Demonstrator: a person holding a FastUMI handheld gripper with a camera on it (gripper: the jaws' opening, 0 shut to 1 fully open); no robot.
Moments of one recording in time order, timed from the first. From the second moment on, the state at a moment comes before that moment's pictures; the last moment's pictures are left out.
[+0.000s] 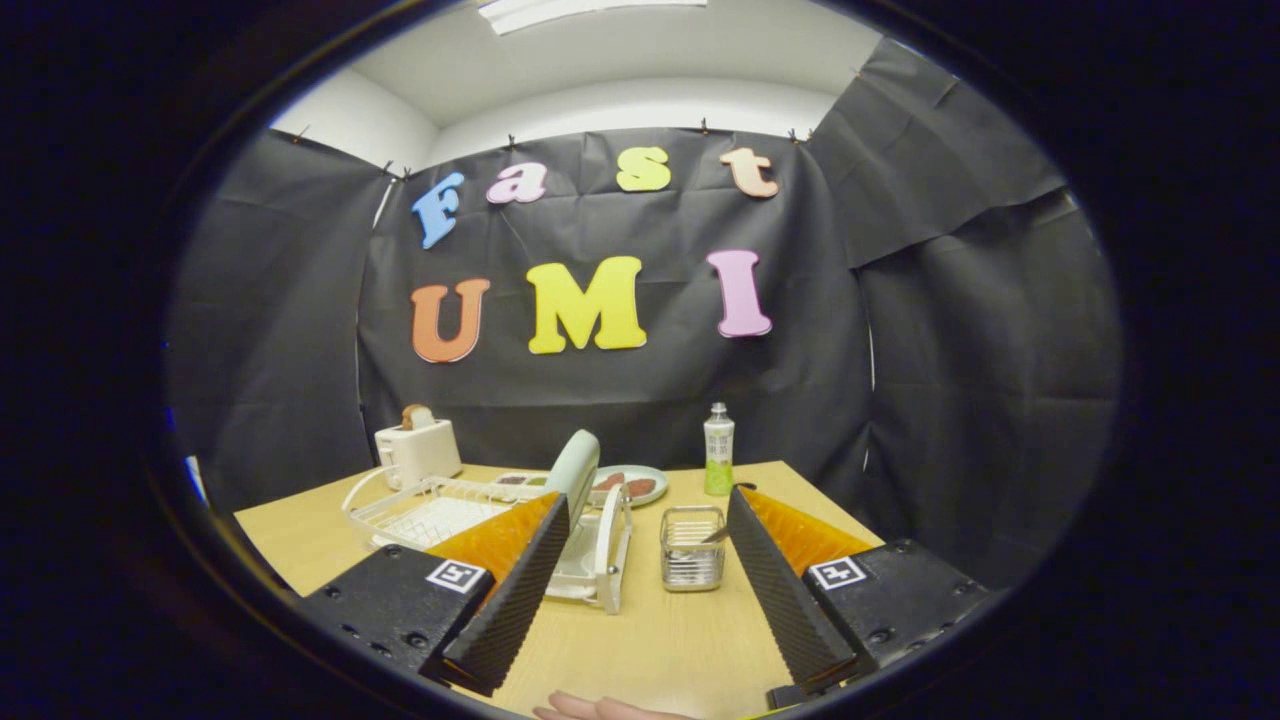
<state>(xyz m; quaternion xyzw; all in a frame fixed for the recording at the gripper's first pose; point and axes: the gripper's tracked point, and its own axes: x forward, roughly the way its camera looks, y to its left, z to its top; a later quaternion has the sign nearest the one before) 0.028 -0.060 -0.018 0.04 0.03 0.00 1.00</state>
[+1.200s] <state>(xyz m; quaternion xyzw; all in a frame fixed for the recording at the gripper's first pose) 0.203 -0.006 0.057 0.09 0.22 0.09 0.97</state>
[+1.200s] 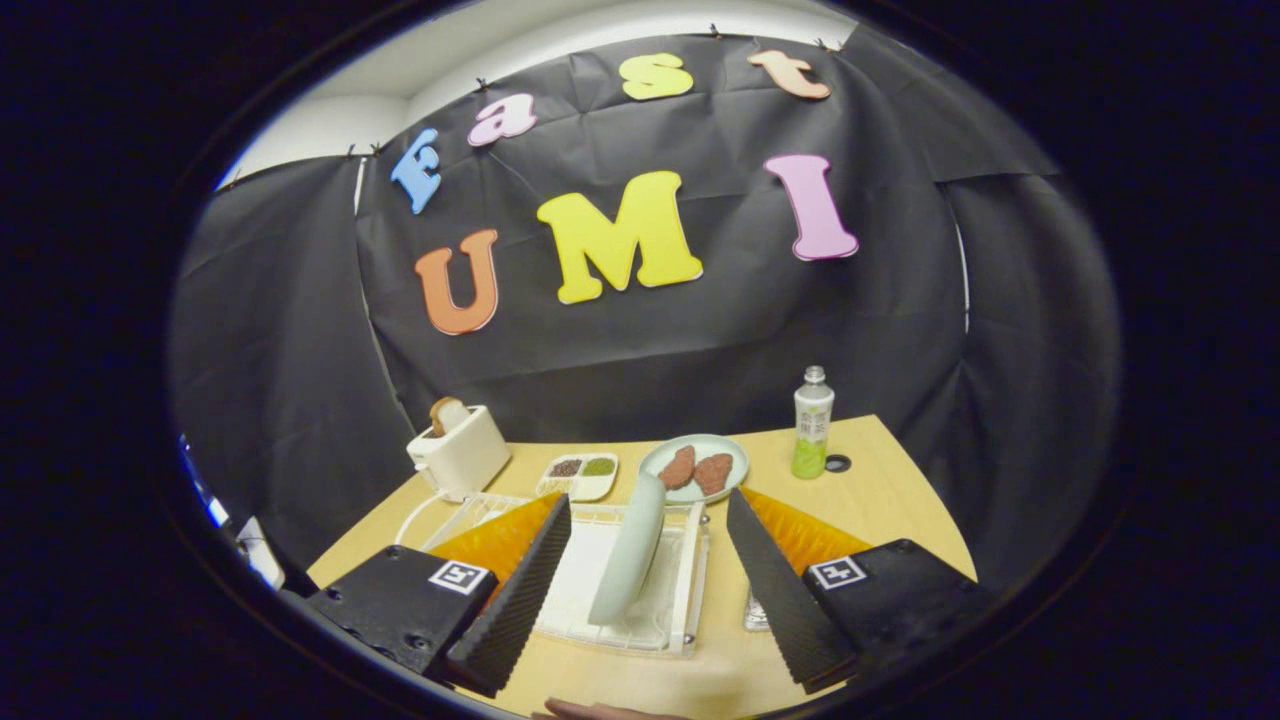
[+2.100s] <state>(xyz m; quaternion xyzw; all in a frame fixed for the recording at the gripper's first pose) 0.274 0.003 -0.020 0.09 0.49 -0.03 0.86</state>
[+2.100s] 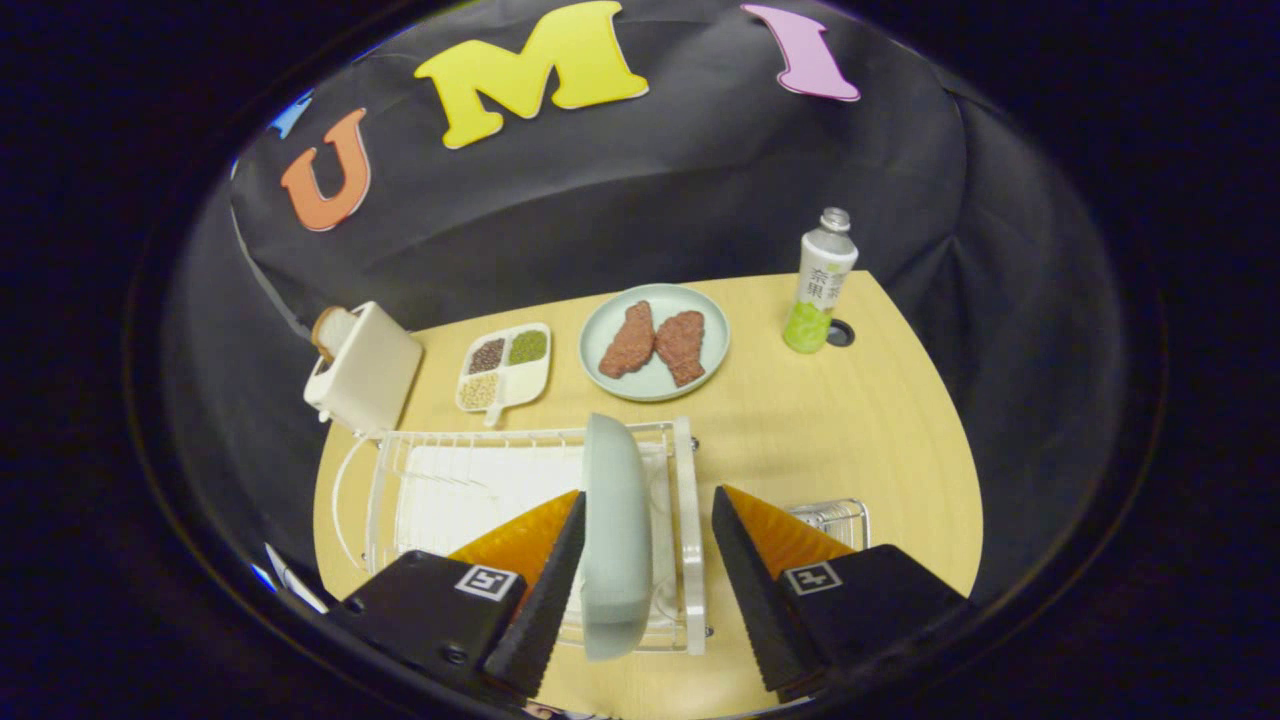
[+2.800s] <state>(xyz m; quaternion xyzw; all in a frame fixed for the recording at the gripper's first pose) 0.244 0.016 -0.001 -0.01 0.52 -0.16 0.84</state>
